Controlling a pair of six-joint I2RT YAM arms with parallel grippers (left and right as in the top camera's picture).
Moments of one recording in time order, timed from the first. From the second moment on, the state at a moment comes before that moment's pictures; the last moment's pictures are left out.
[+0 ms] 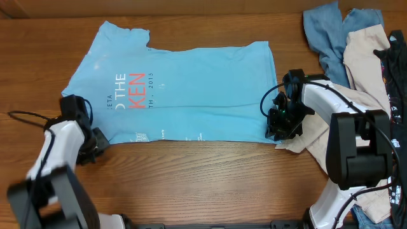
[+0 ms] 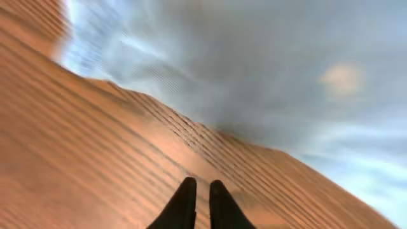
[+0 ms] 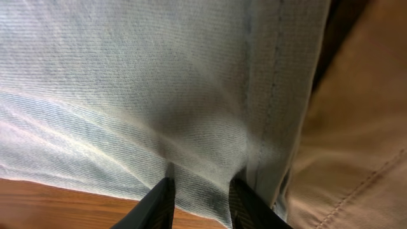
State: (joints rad) left arm 0.34 1.57 0.90 -0.81 -0.20 -0.32; right arm 0.08 1.97 1.22 -1.05 -0.28 0.21
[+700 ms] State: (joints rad) left arm 0.34 1.63 0.92 -0.57 -0.04 -0.23; right arm 0.09 1.91 1.22 -0.72 -0.19 0.18
